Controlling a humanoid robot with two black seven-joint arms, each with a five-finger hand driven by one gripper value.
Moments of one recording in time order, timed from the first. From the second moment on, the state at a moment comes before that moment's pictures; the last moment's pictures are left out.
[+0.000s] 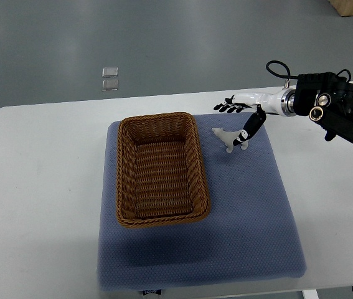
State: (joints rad) left arm 0.01 0.00 -0.17 -0.18 0.03 0.06 0.08; right arm 1.01 -0.40 0.35 0.92 -1.22 0.36 -0.01
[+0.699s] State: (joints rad) left arm 0.01 0.00 -0.17 -0.17 0.03 0.06 0.08; right arm 0.98 -0.38 0.27 0.89 -1.24 0.26 -0.01
